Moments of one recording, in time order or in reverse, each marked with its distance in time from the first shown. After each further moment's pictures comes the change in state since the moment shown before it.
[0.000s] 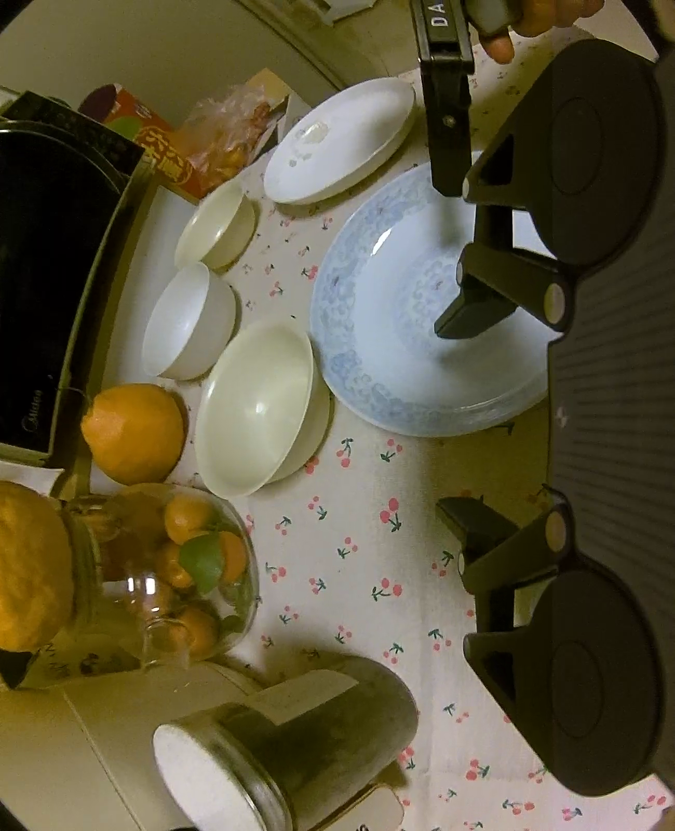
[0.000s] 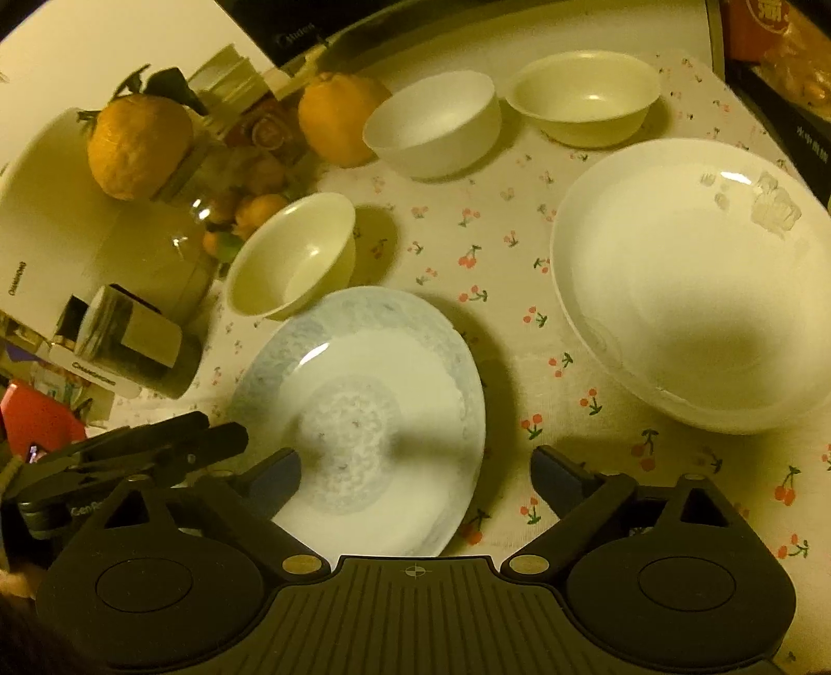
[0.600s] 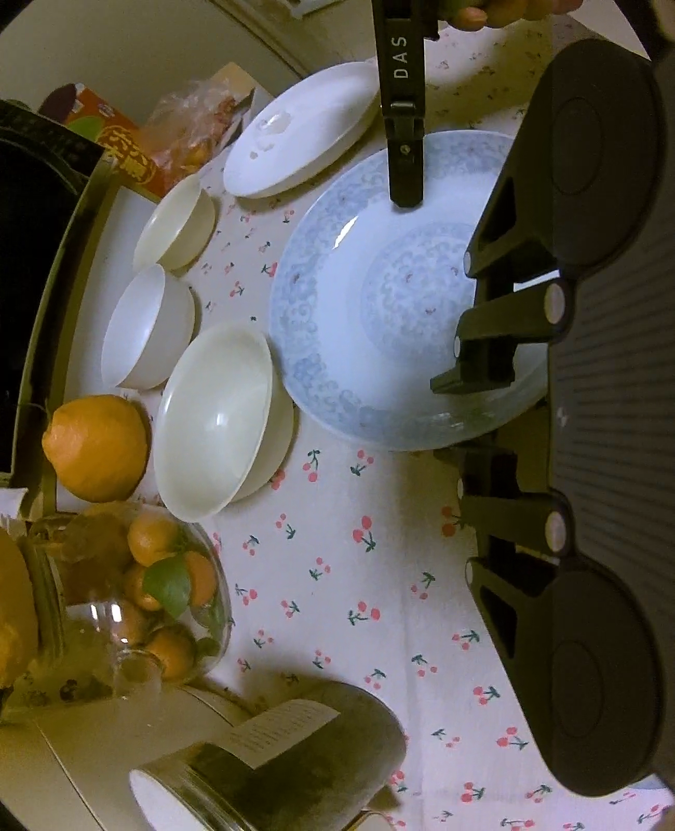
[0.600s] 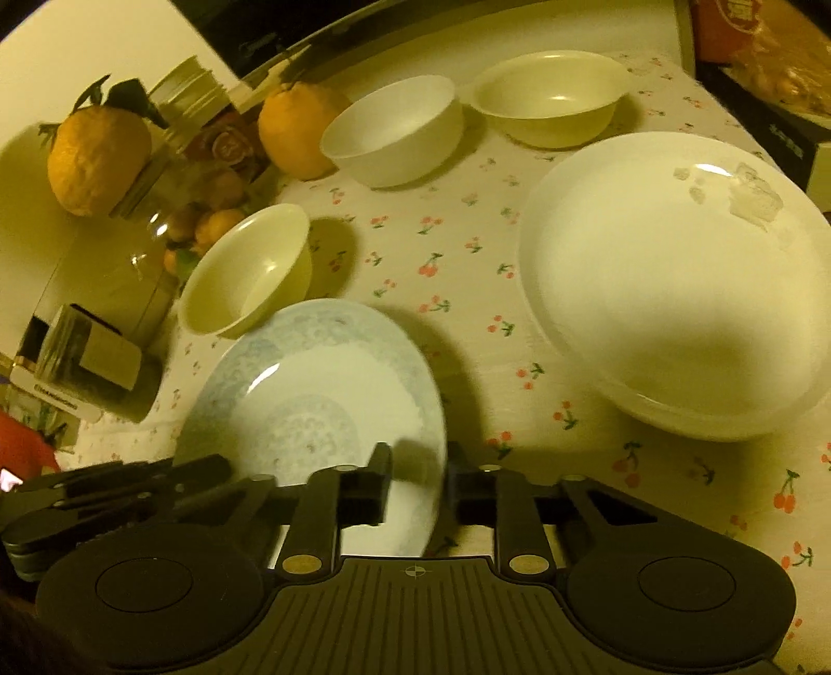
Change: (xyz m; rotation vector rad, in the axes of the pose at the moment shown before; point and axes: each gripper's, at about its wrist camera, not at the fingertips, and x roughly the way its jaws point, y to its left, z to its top) left arm 0.014 -0.003 -0.006 0.028 0.058 0.008; right arm 0.006 -0.012 0.003 0.033 -0.059 -0.066
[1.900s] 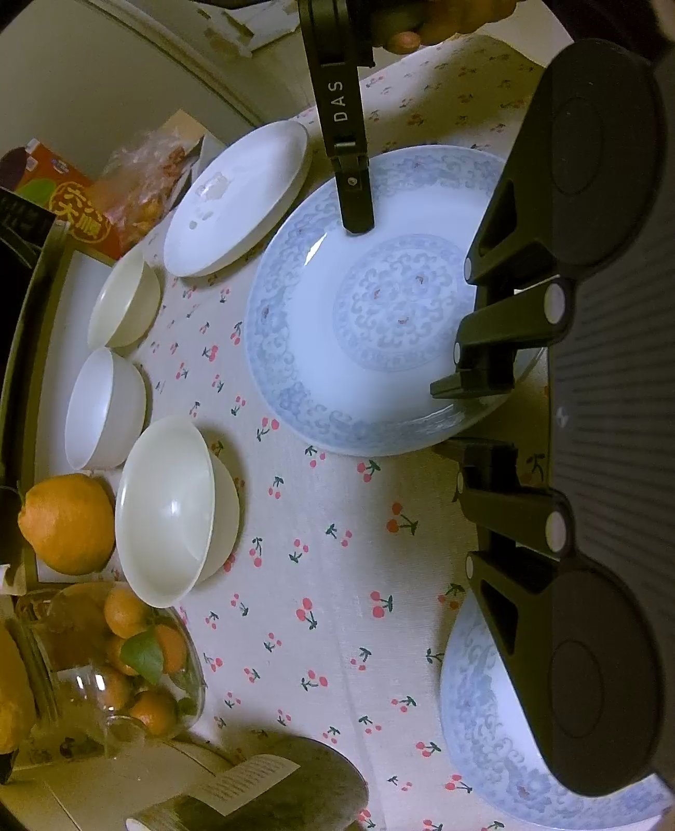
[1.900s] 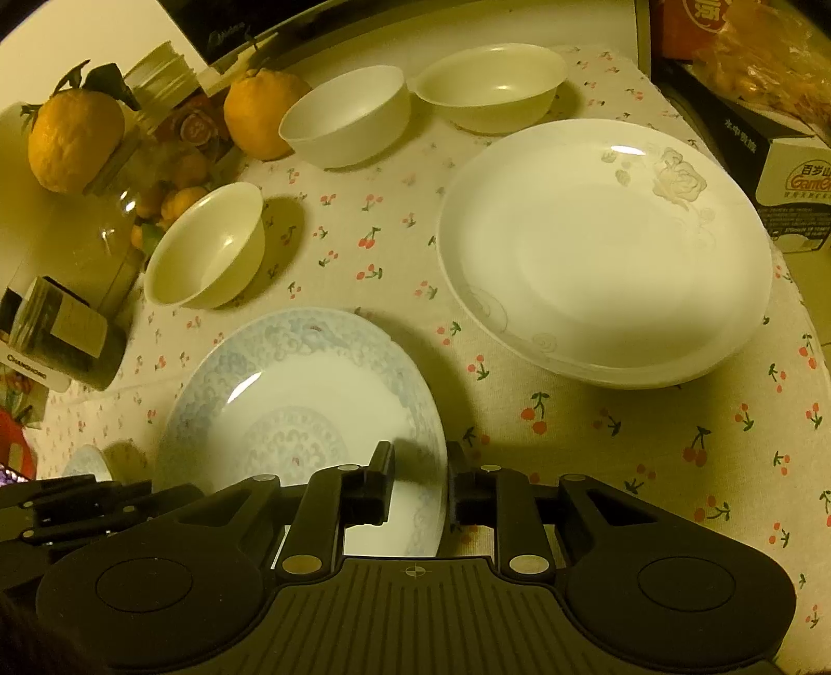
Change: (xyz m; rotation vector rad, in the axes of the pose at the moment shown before) left arm -0.005 -0.035 -0.021 0.087 0.060 -0.063; right arm -0.019 -0.012 -0.012 -0.036 0.048 -0.100
